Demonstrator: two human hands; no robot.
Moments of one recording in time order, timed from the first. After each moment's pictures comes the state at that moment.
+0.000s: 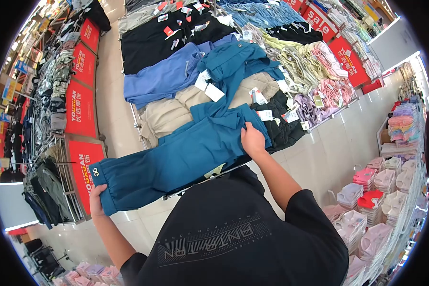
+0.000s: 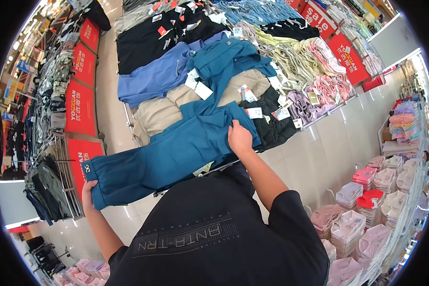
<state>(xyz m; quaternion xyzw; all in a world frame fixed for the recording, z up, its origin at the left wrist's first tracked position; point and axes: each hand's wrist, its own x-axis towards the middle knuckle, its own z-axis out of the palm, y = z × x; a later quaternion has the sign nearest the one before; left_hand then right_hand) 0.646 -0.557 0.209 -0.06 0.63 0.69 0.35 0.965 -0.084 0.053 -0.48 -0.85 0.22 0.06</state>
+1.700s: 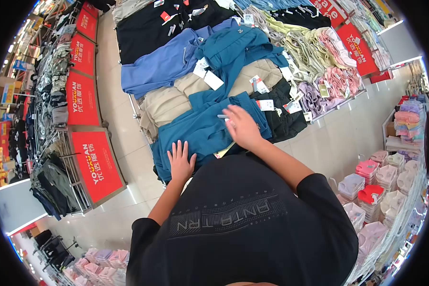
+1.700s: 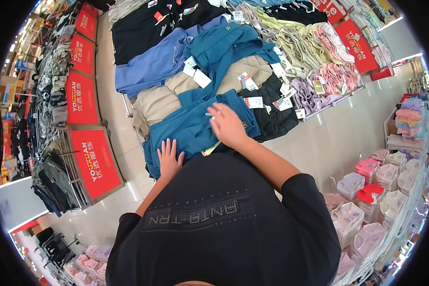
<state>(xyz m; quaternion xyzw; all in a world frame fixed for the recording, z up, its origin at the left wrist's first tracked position) 0.806 -0.361 0.013 0.46 0.88 0.11 0.09 0.949 -0.077 0.089 -0.18 -0.92 0.28 0.21</state>
